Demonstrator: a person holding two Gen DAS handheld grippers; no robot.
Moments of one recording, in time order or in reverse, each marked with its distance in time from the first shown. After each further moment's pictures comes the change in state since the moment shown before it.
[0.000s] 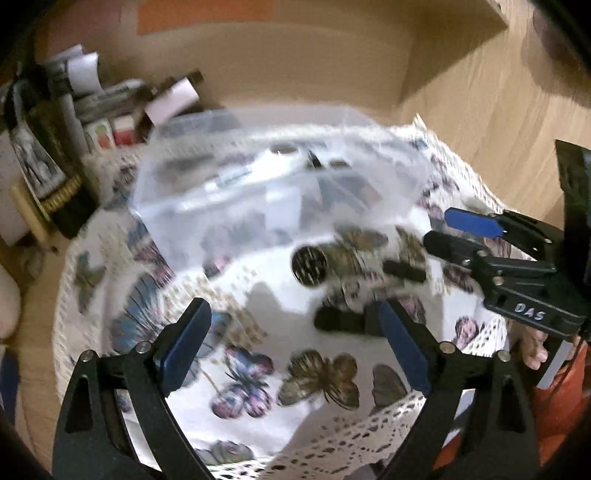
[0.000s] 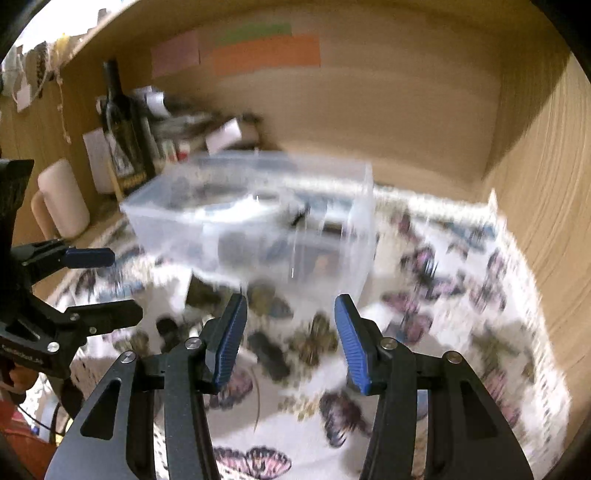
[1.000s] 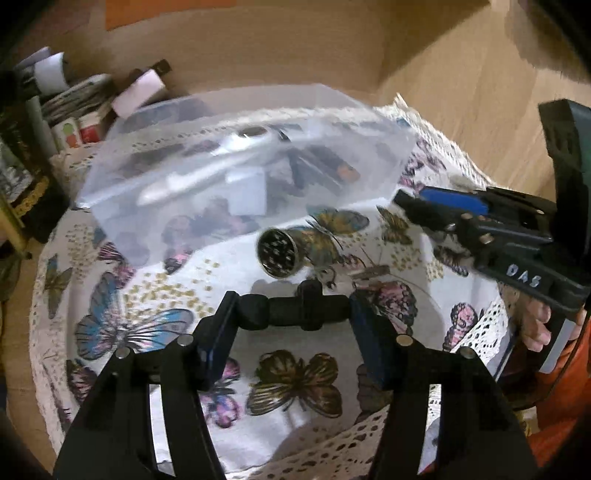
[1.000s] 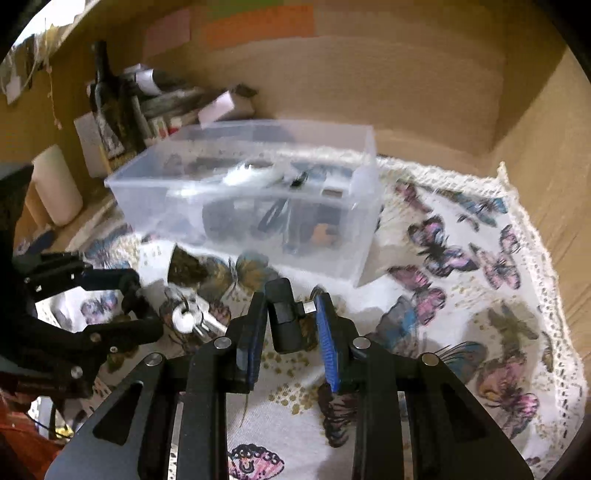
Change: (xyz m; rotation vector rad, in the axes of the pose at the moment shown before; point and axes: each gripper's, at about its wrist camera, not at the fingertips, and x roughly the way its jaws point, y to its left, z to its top) left arm 0.014 -0.012 -0.005 0.042 0.006 -0.040; right arm 0.000 -0.010 0.002 0.018 -0.008 0.003
